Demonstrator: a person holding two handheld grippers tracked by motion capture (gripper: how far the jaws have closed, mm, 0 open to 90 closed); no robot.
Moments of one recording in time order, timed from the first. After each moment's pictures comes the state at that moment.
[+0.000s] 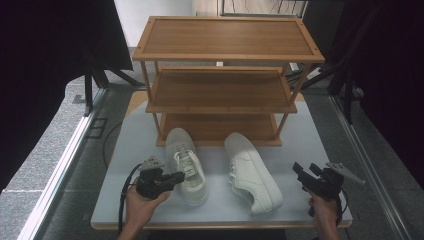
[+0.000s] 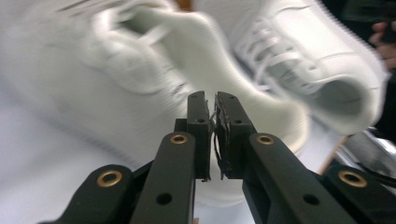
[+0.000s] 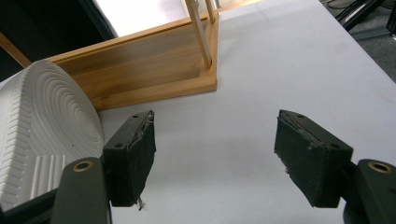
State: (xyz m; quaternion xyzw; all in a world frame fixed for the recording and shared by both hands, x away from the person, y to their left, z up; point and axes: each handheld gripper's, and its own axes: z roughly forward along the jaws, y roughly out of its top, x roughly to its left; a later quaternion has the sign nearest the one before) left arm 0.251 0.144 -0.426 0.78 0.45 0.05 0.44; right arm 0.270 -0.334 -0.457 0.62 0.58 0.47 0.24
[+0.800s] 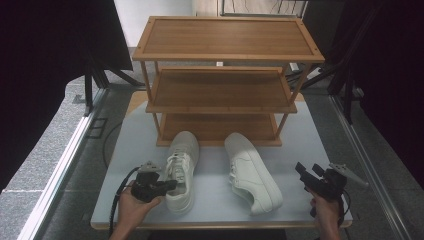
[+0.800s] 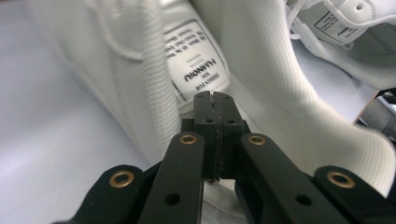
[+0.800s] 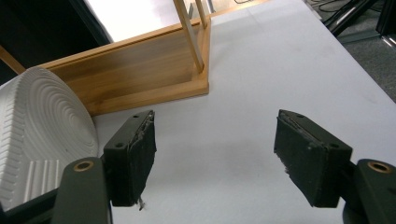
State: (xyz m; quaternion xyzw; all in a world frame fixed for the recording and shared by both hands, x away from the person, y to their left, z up) left arm 0.249 0.178 -0.444 0.80 0.46 0.03 0.39; right arm 0.267 -0.339 -0.456 0.63 0.57 0.47 0.25
